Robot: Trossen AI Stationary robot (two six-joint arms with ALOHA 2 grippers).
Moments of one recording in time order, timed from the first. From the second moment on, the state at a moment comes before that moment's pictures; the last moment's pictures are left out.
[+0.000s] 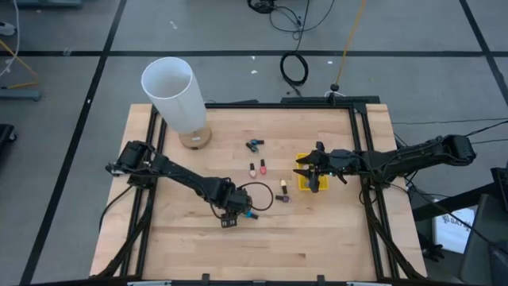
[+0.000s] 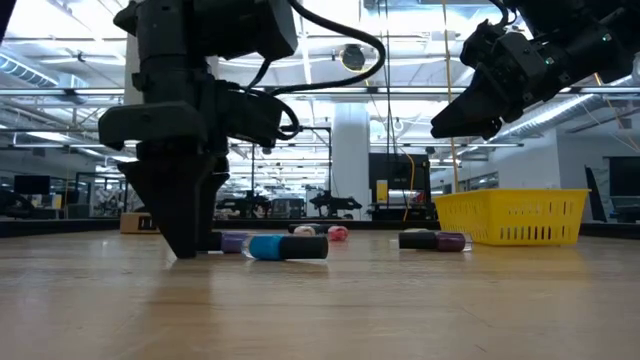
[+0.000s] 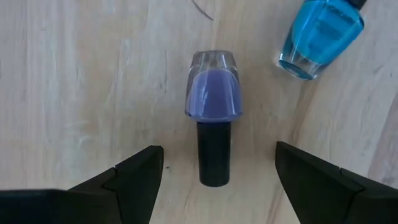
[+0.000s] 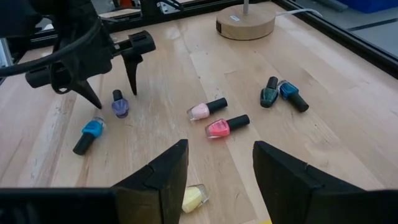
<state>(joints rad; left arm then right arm) -0.29 1.92 1.17 -0.66 -0.04 -0.43 0.03 0.97 0.37 0.19 0.18 0.23</state>
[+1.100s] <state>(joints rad) -0.26 1.93 1.17 -0.66 -0.03 -0.36 0.03 0.97 0.37 0.19 0.18 0.23</state>
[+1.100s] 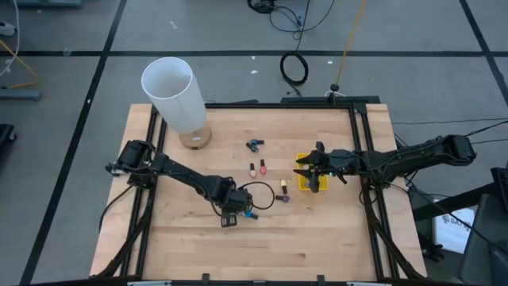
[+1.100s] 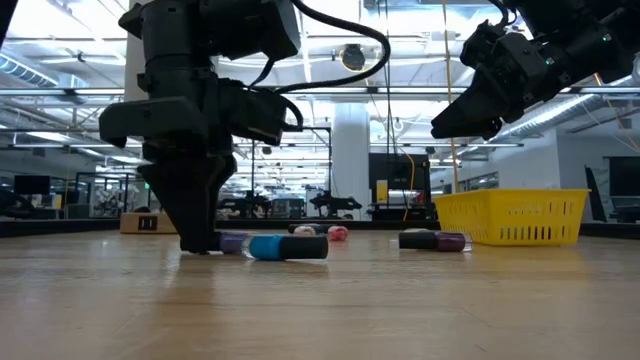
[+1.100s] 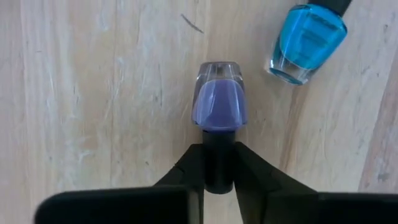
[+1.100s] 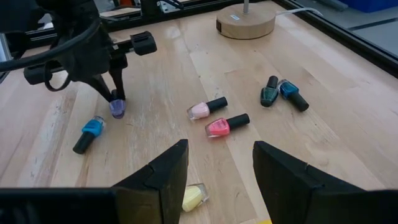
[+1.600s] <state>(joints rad) -0.26 1.82 1.16 -0.71 -0.17 -0.24 0.03 0.97 0.37 0.18 0.18 0.23</state>
